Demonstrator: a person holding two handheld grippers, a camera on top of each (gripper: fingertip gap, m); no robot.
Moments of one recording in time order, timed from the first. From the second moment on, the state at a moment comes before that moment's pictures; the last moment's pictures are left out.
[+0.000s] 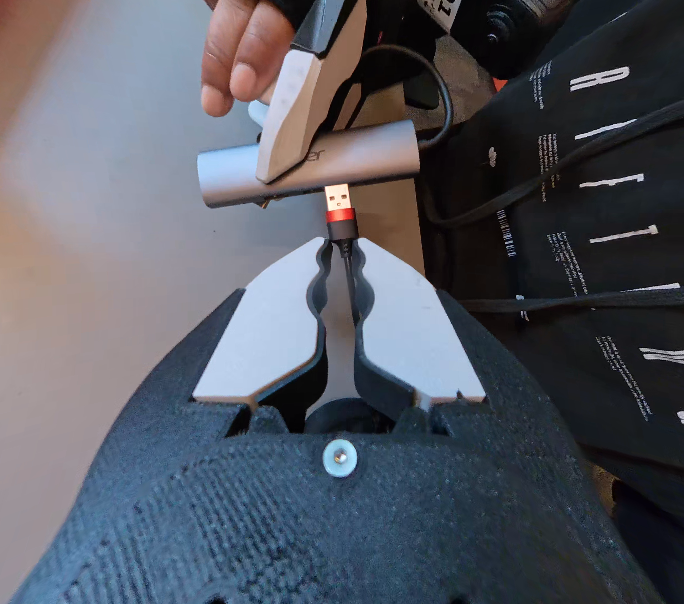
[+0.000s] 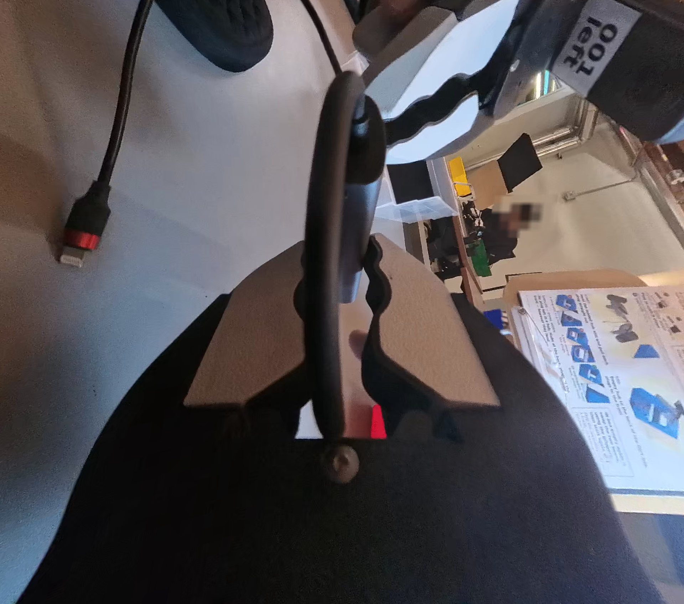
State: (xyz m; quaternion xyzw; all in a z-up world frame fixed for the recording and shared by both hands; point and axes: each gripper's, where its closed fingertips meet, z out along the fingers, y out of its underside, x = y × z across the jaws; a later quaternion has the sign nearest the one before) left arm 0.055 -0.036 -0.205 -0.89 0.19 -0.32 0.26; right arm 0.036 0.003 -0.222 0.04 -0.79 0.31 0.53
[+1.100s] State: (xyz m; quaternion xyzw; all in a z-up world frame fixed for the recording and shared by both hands) left arm 0.070 -0.028 -0.213 -0.86 0.06 -0.42 0.29; right arm 0.029 0.010 -0.234 0.03 -0.81 0.19 0.55
